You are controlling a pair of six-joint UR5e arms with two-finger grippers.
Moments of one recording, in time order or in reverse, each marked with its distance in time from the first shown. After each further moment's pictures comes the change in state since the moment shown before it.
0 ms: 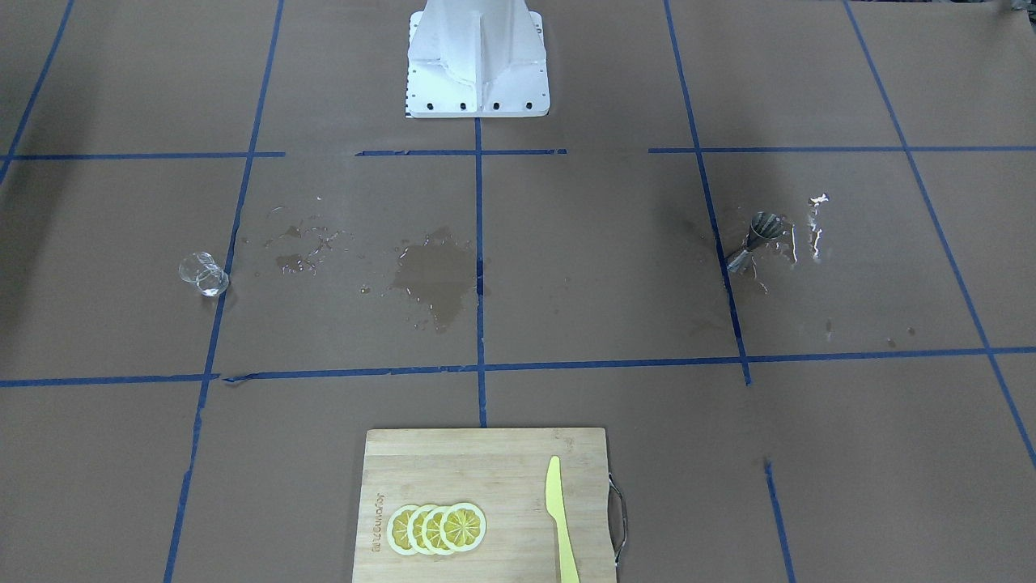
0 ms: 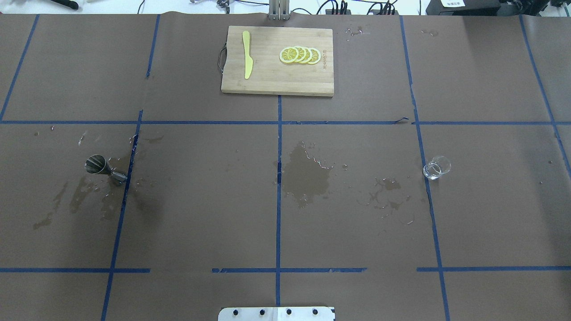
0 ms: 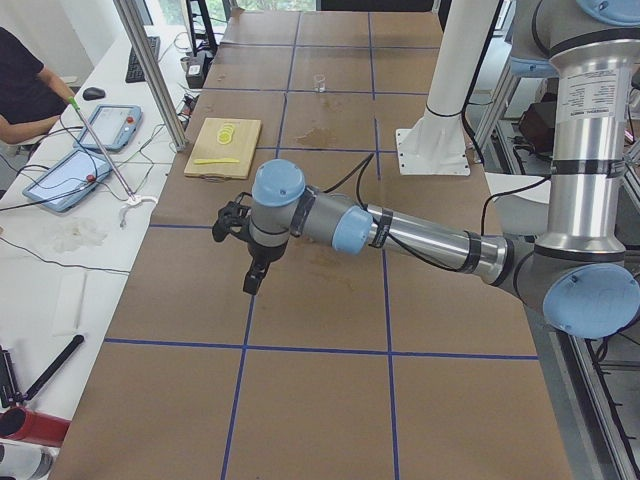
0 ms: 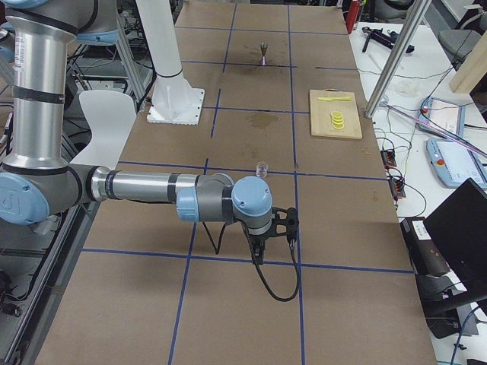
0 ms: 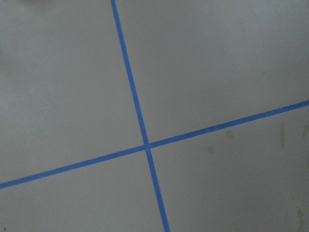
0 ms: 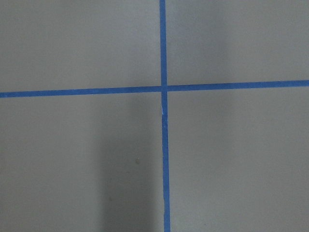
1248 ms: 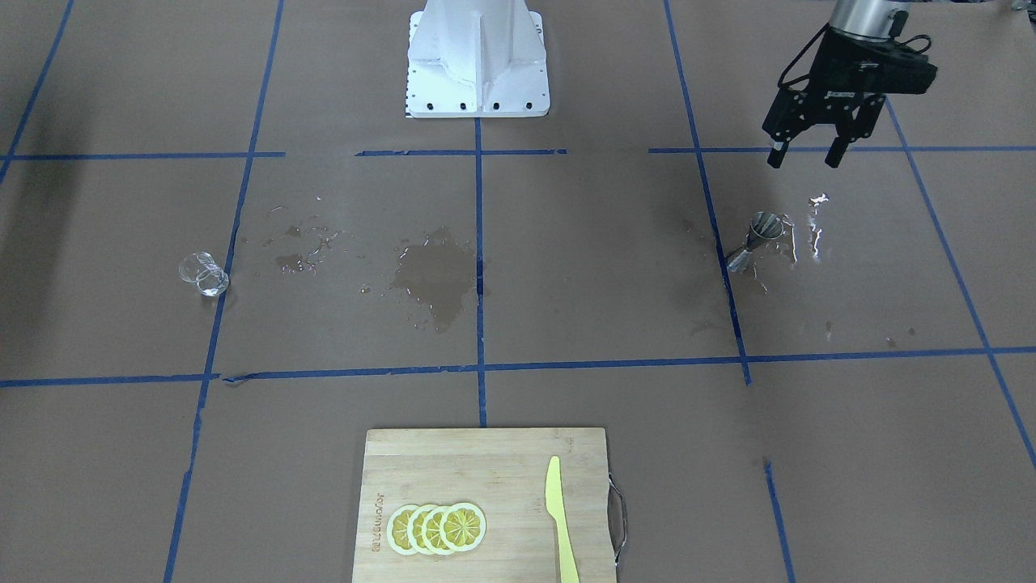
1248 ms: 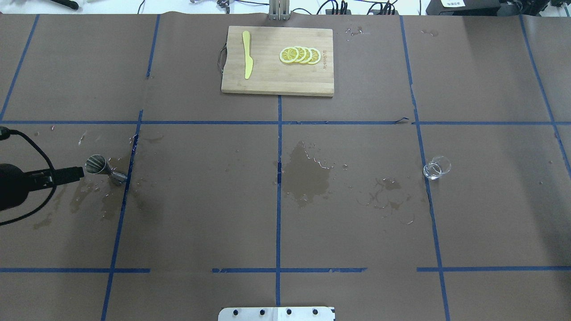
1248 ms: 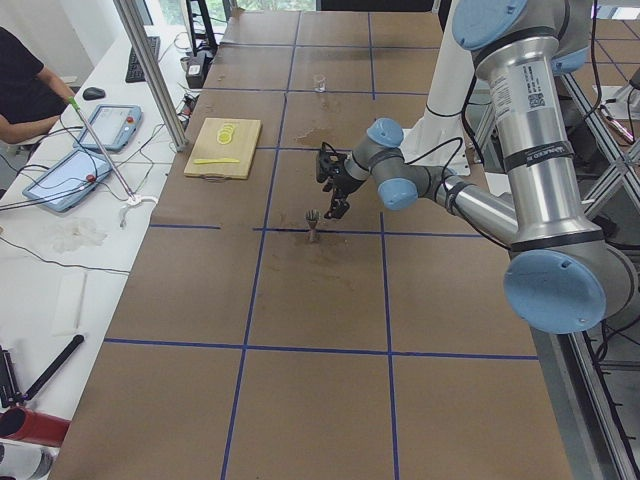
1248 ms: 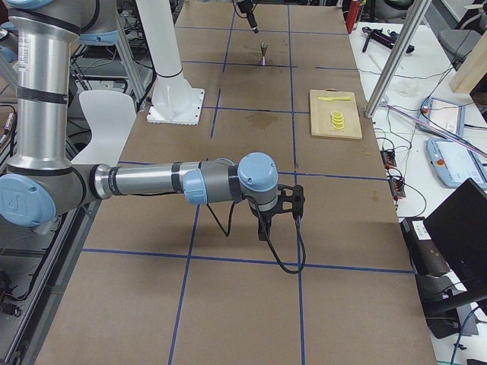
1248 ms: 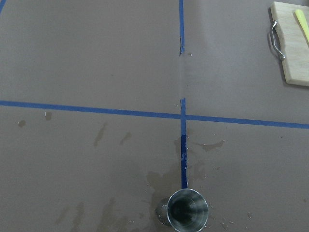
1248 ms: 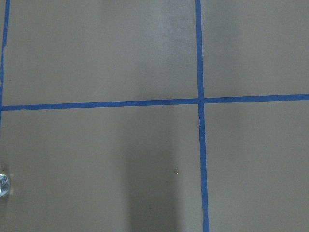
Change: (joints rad) left arm 0.984 0.288 -0.337 -0.455 0.865 -1.241; right arm -0.046 0.012 0.098 -0.008 0.049 0.151
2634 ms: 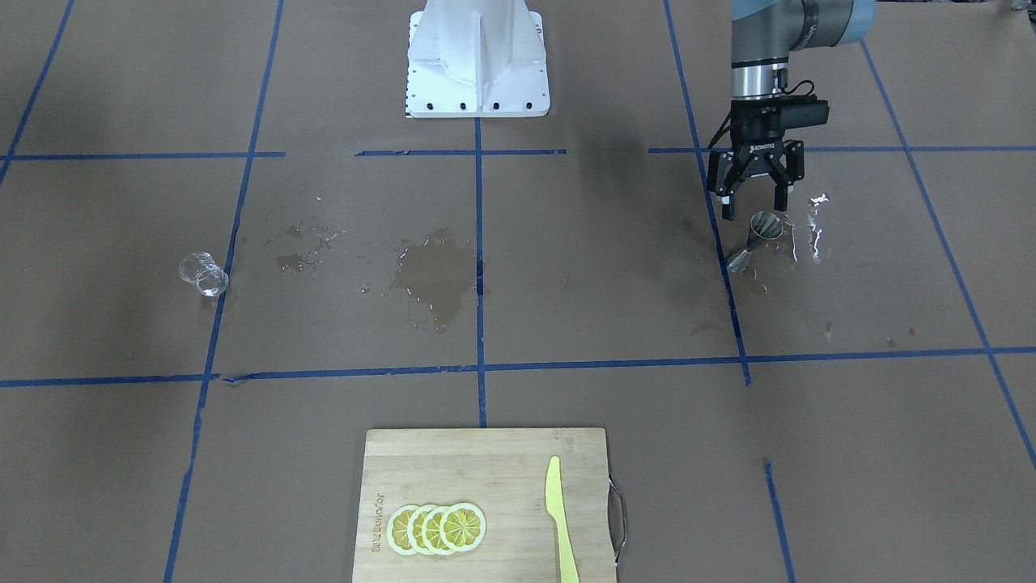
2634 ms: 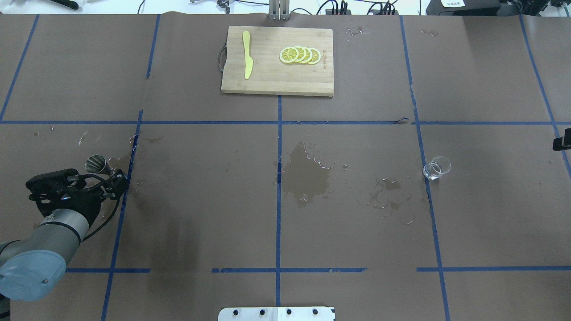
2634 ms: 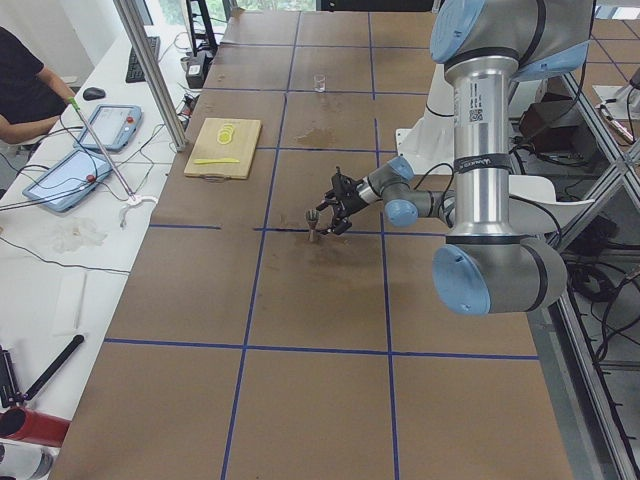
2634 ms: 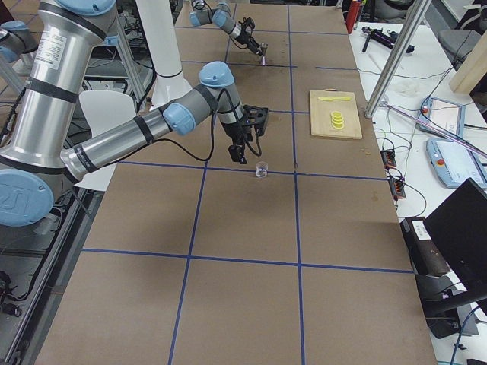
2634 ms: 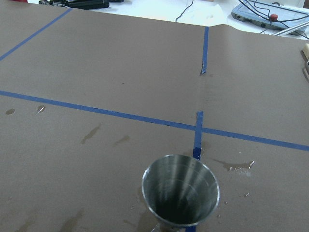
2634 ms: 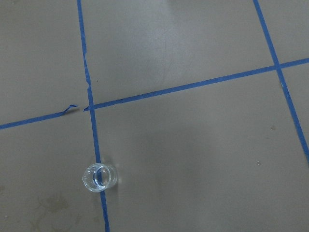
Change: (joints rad) left arm 0.264 -0.188 0.303 0.062 0.628 -0.258; right arm -0.523 -0.219 0.533 0.207 -0.416 0.826
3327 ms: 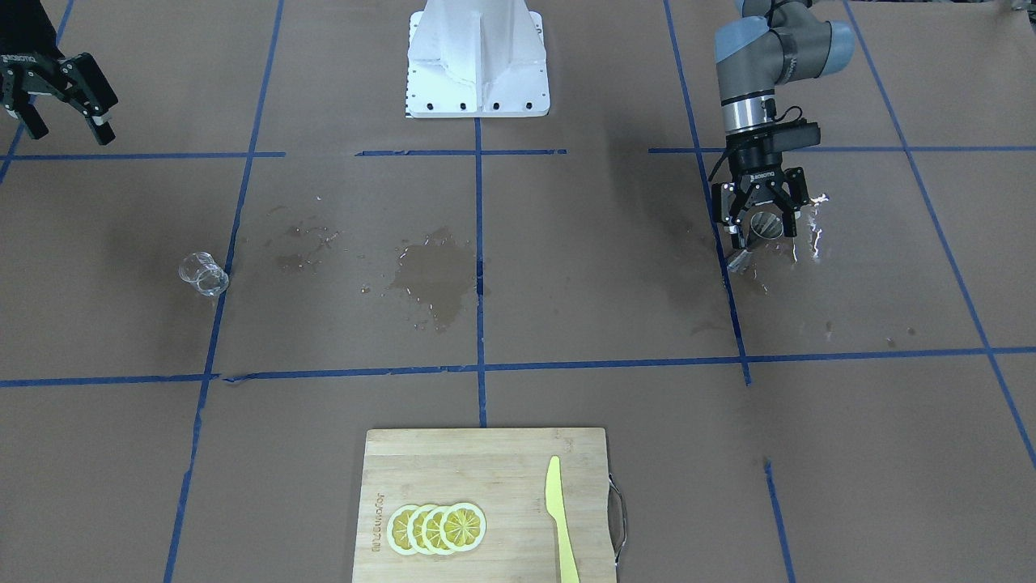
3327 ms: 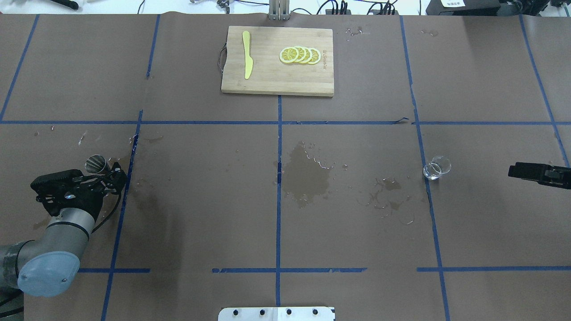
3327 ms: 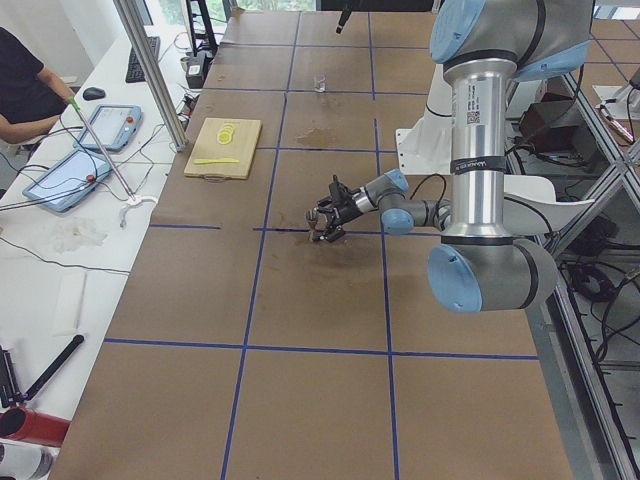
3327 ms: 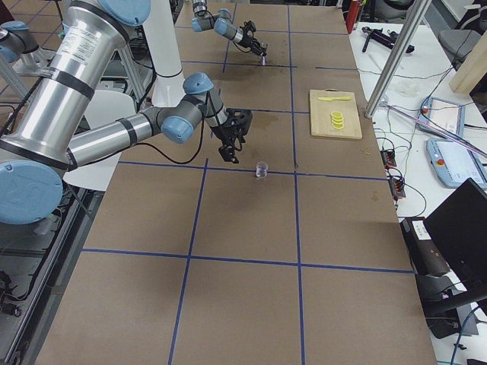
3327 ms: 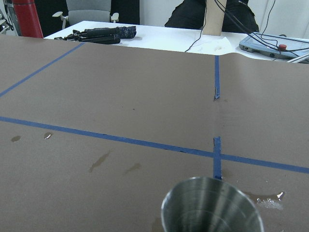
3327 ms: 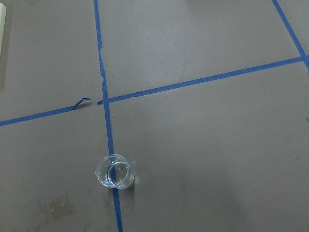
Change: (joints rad) left arm 0.003 -0.034 0.092 0.001 0.123 -0.021; right arm -0.364 -0.117 0.008 0.225 -0.367 0.273
